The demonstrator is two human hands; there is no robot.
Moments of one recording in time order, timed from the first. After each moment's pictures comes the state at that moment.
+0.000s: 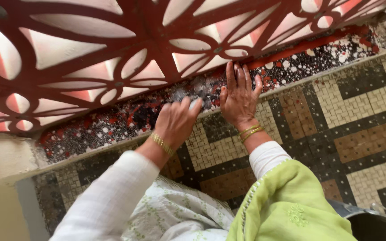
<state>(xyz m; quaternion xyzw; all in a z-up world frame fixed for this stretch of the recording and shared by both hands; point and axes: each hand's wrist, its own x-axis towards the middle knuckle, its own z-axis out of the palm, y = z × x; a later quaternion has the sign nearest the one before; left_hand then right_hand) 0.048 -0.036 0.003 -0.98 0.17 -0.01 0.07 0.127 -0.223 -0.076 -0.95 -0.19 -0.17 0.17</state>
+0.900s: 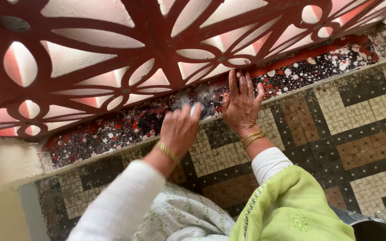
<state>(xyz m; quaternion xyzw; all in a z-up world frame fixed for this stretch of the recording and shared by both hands) 0.045 -0.043 -0.010 -0.99 0.09 0.08 0.02 0.125 -0.221 -0.077 -0.96 -0.18 -0.17 0.15</state>
